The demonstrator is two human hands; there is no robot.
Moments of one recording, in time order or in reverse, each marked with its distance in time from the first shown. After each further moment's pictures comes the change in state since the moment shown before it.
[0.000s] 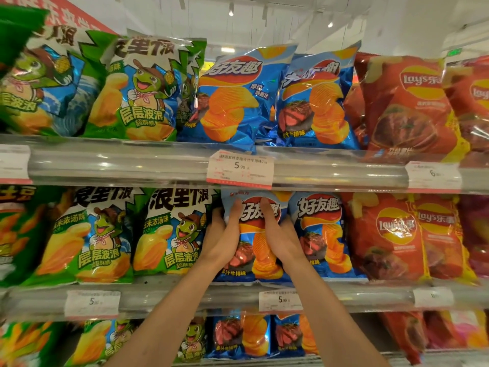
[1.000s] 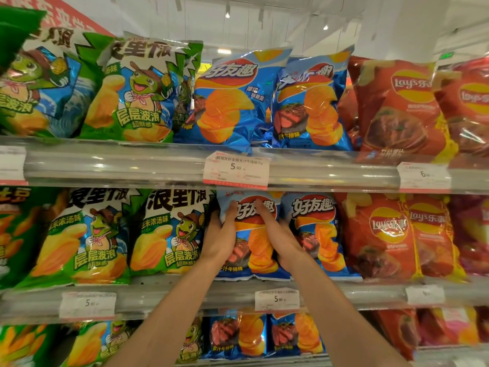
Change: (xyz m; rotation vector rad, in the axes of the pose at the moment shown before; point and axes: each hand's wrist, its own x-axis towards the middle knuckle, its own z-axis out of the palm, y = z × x) left_hand 0.007 -0.004 0.008 -0.095 0.005 -0.054; right_hand -0.001 -0.008 -0.009 0.180 -0.161 0.168
